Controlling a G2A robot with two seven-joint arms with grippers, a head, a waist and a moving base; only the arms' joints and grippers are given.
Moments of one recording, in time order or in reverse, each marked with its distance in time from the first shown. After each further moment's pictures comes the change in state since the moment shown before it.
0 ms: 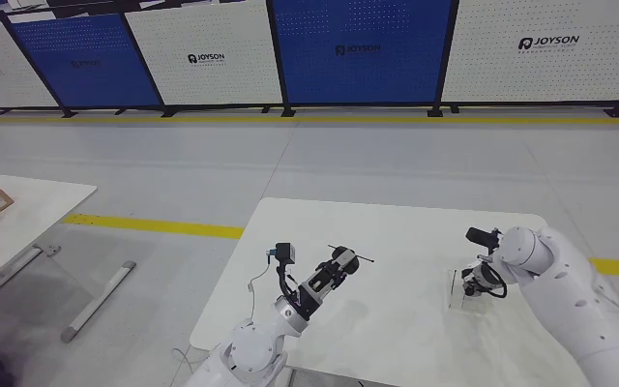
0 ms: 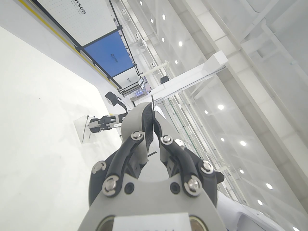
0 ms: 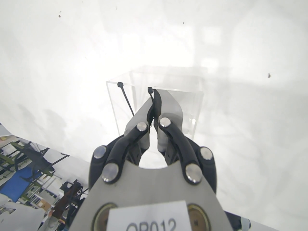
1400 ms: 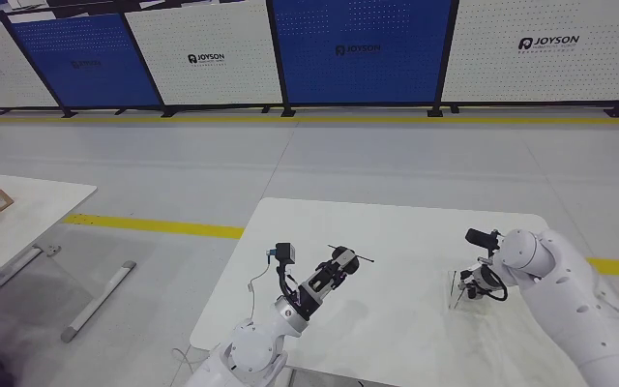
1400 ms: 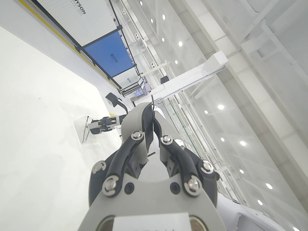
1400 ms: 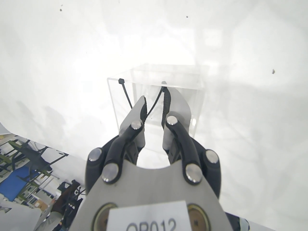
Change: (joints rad) left arm 0.000 0.000 0.000 0.000 0.000 0.000 0.000; right arm -0.032 0.004 0.041 -0.039 -0.023 -0.013 0.012
